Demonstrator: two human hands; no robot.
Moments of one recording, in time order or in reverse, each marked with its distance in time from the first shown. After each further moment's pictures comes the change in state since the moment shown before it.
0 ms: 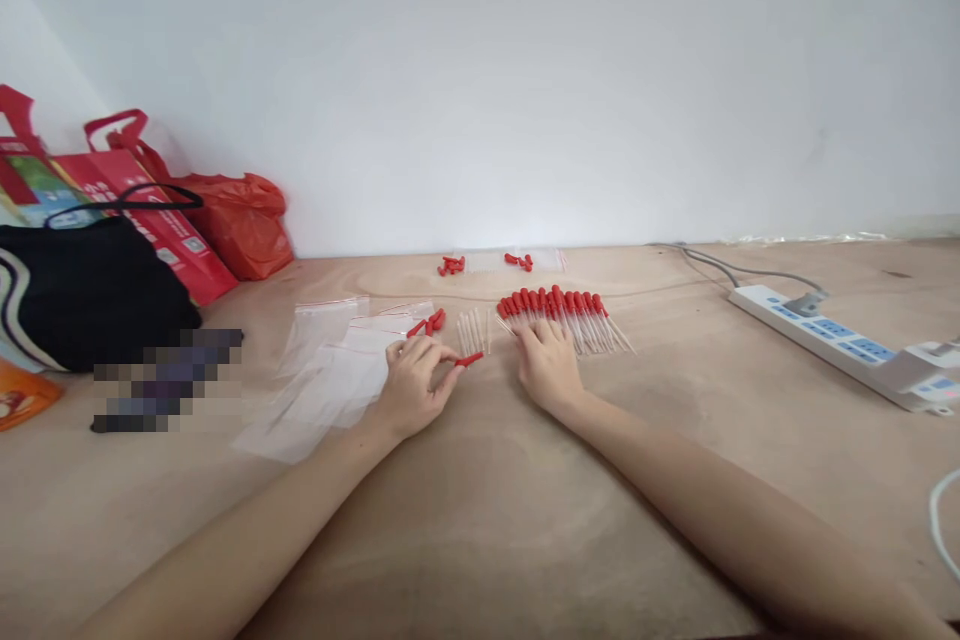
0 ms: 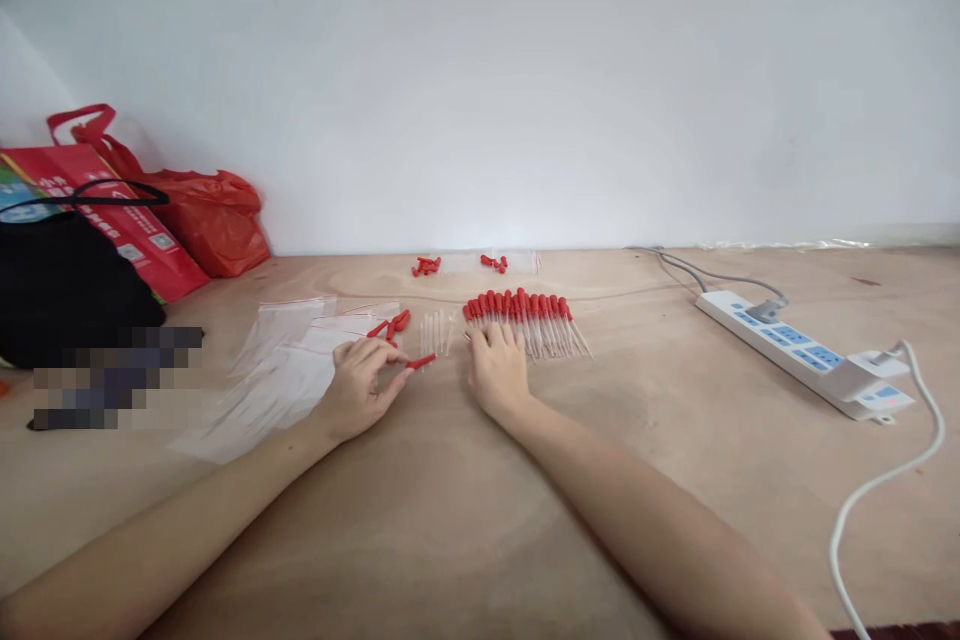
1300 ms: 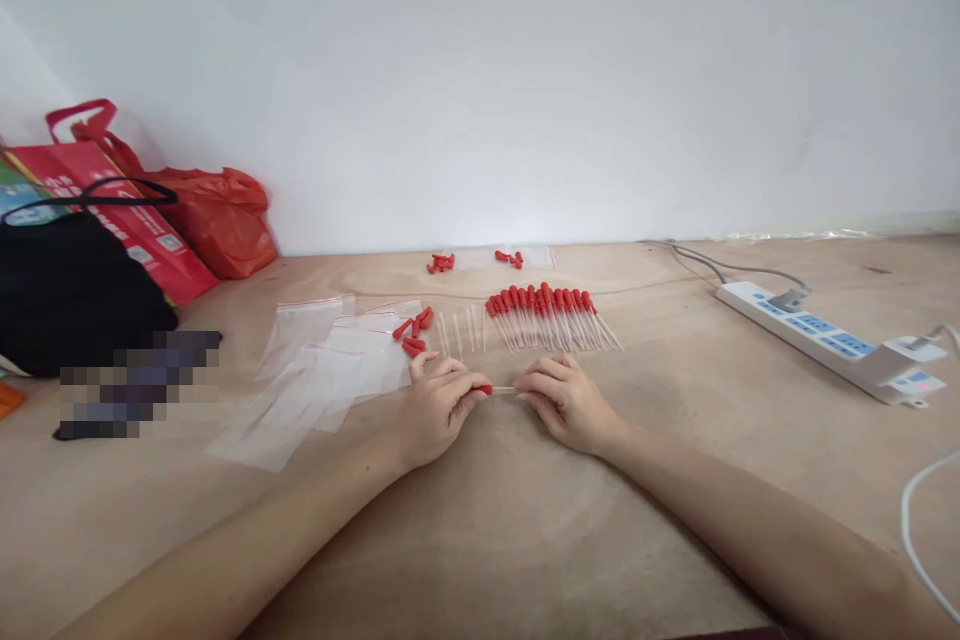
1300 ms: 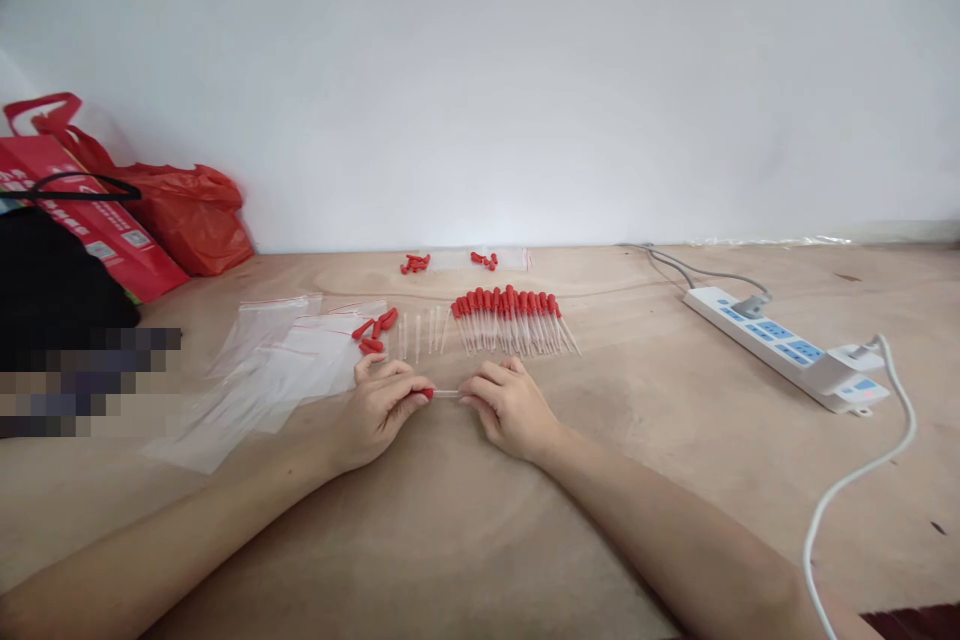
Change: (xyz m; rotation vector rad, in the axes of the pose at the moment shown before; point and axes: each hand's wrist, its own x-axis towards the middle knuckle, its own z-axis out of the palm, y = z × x) left_hand -0.001 0.039 0.007 -0.270 -0.116 0.158; right_hand -0.039 0.030 -0.030 0.388 -0.065 -0.418
